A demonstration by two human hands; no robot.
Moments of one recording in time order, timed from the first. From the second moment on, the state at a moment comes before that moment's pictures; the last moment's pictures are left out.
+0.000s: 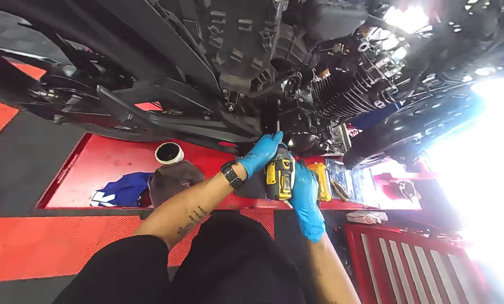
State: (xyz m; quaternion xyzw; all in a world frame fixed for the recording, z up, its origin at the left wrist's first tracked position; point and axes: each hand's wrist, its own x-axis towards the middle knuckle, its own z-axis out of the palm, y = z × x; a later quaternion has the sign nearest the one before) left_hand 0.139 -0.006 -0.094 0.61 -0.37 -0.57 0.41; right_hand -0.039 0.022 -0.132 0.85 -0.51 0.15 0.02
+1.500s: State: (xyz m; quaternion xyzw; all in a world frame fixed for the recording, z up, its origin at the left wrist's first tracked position) left_hand 0.089 -0.010 -0.058 0.46 -0.21 -0.68 0.54; right_hand -0.086 0.005 -0.060 0.85 -0.51 0.11 -0.01
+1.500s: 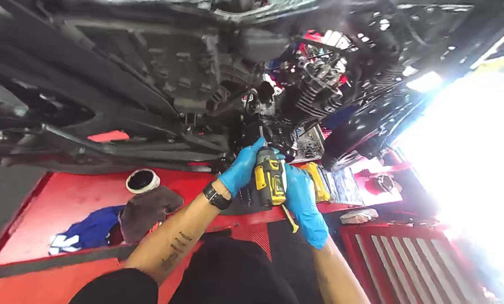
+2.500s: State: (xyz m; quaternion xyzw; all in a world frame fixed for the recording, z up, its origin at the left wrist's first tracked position) left_hand 0.032 -0.028 -0.071 0.43 -0.22 -0.68 0.55; right_hand -0.147 -0.020 -0.101 0.84 -0.50 0.20 0.02
